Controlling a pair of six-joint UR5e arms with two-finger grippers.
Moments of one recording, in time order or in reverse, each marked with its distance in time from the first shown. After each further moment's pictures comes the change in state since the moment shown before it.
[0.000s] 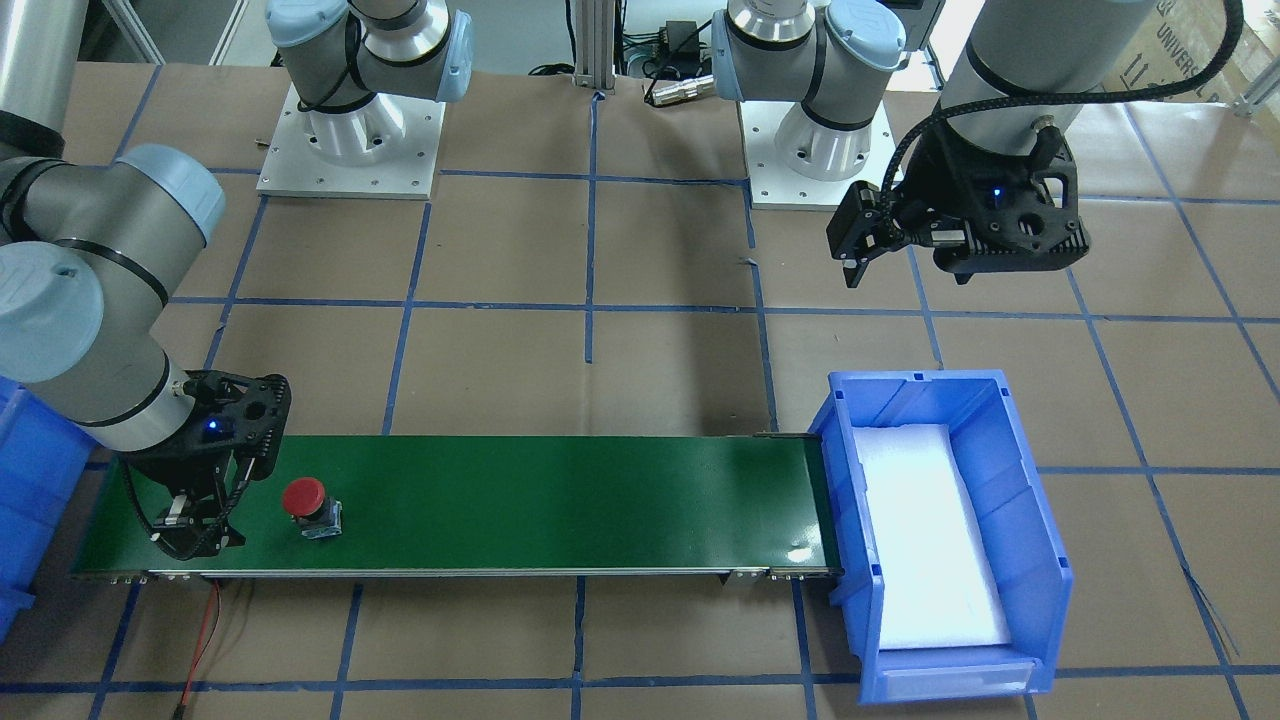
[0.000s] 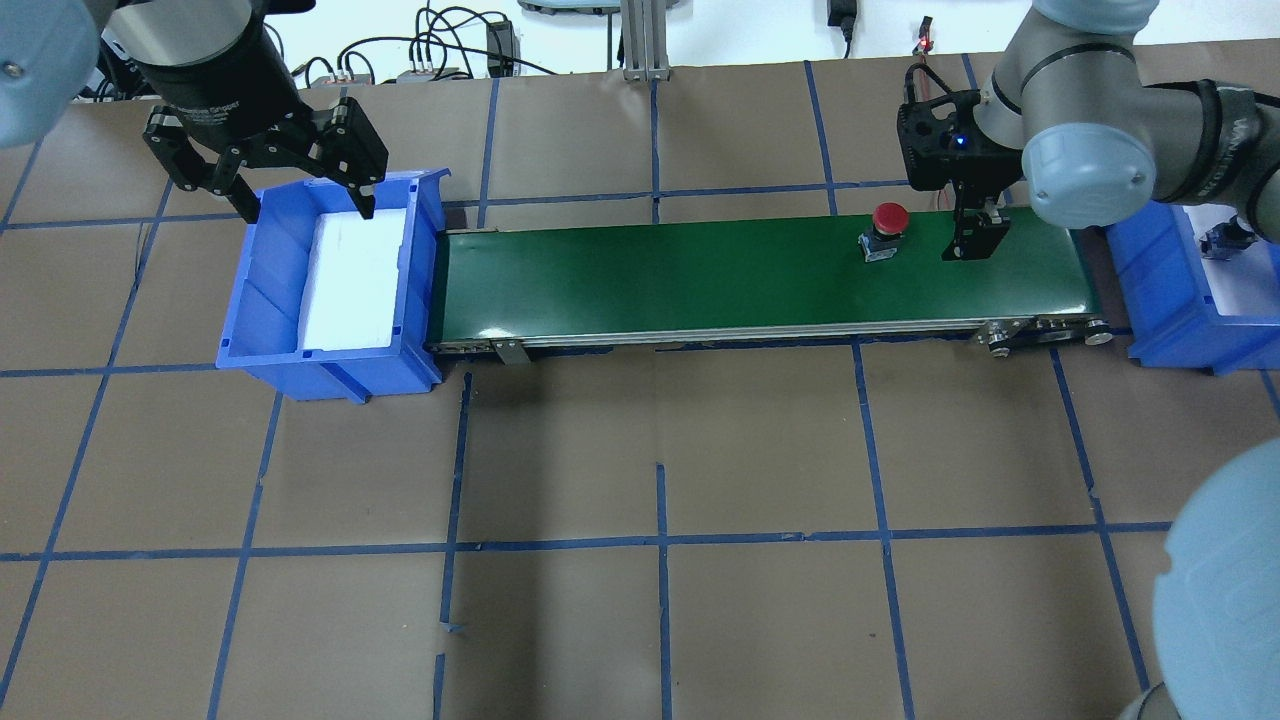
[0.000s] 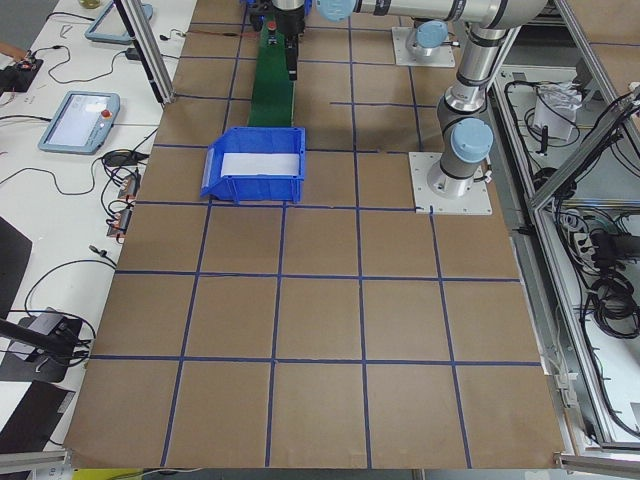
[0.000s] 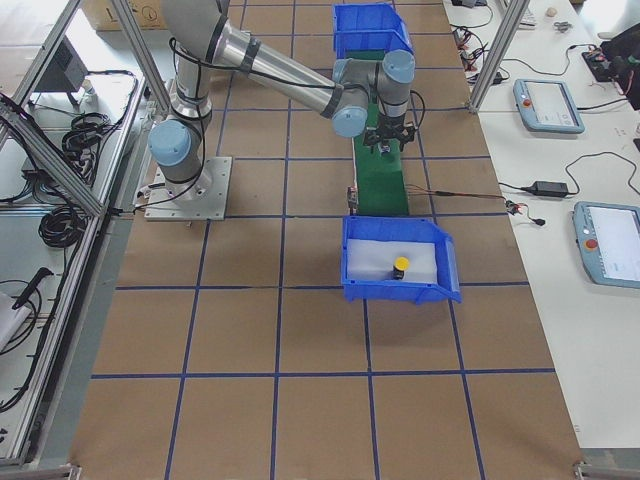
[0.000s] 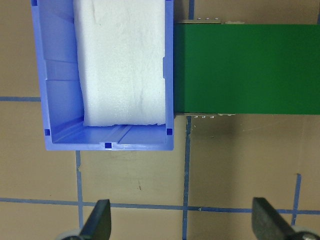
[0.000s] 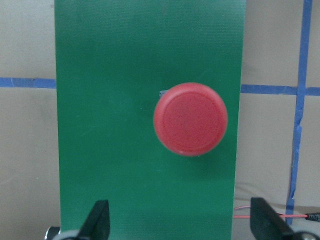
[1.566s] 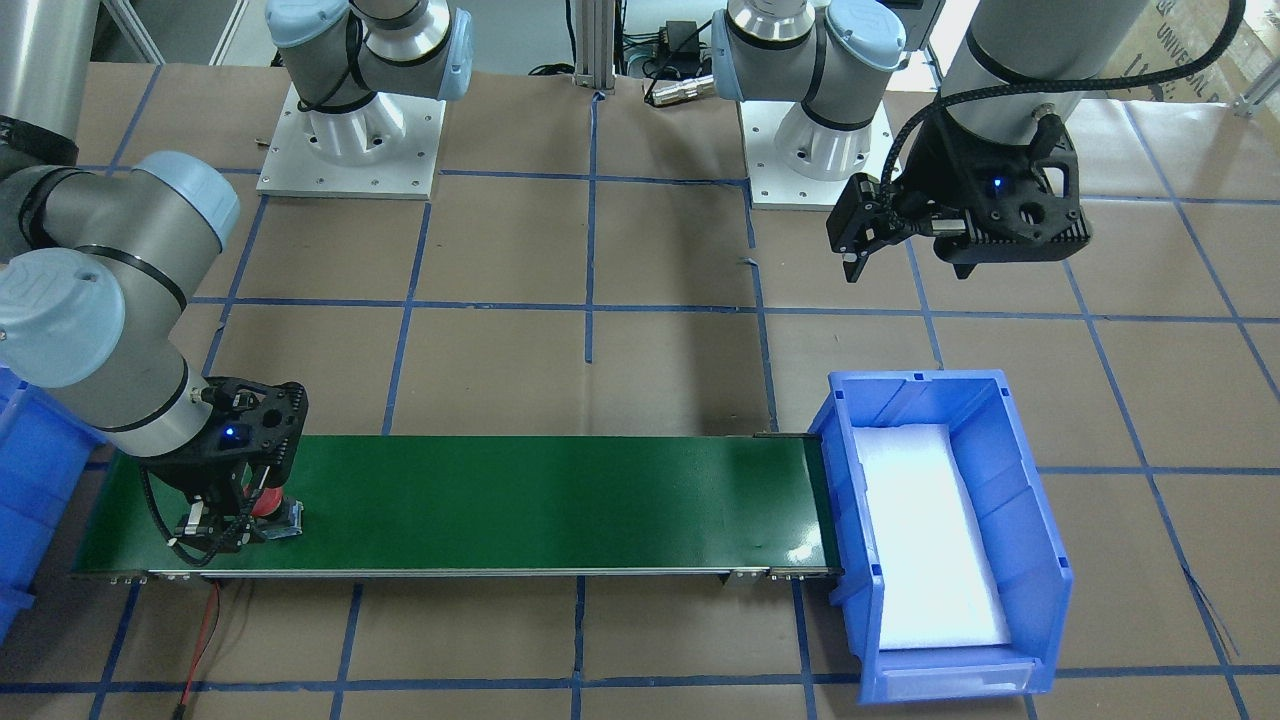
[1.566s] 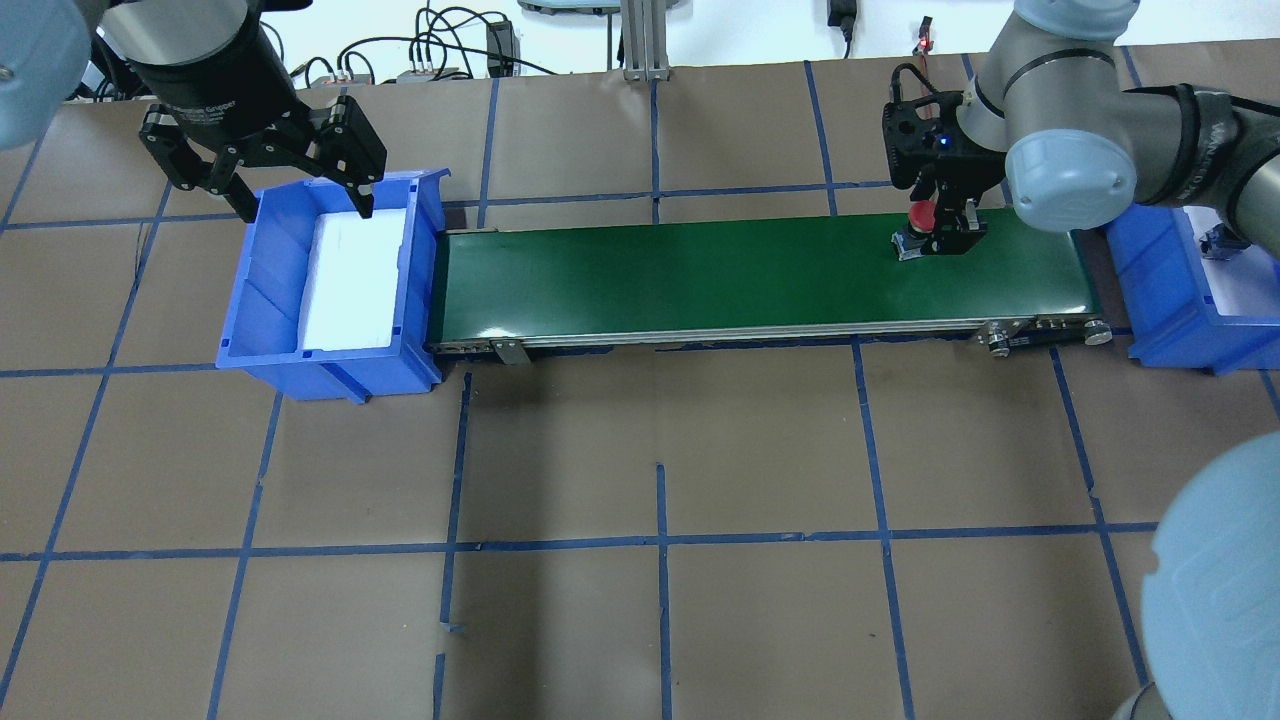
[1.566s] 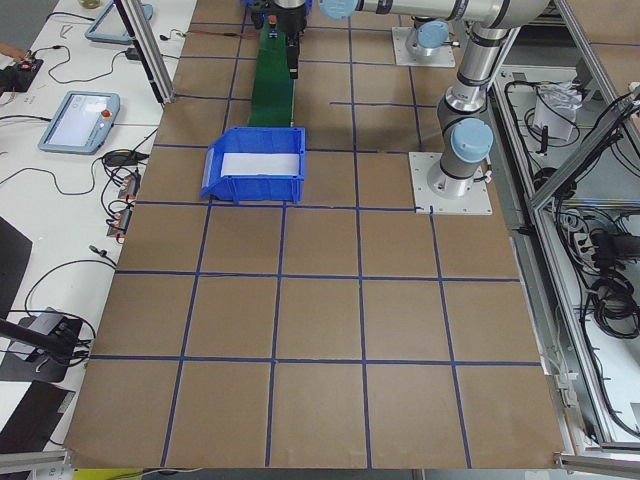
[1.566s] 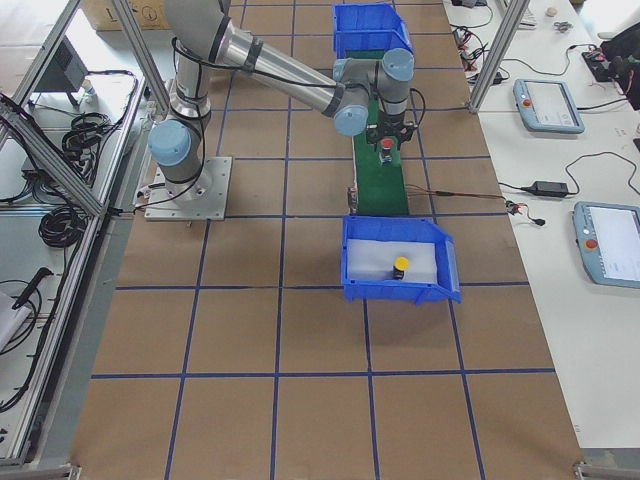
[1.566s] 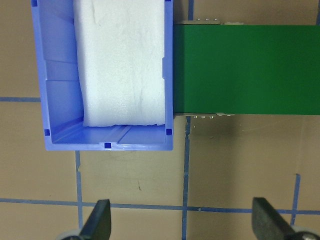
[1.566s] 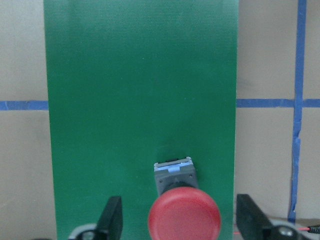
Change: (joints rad) left arm -0.002 0.012 -0.001 0.000 -0.001 0.001; right arm 0.013 0.012 -0.001 -0.027 0.013 0.045
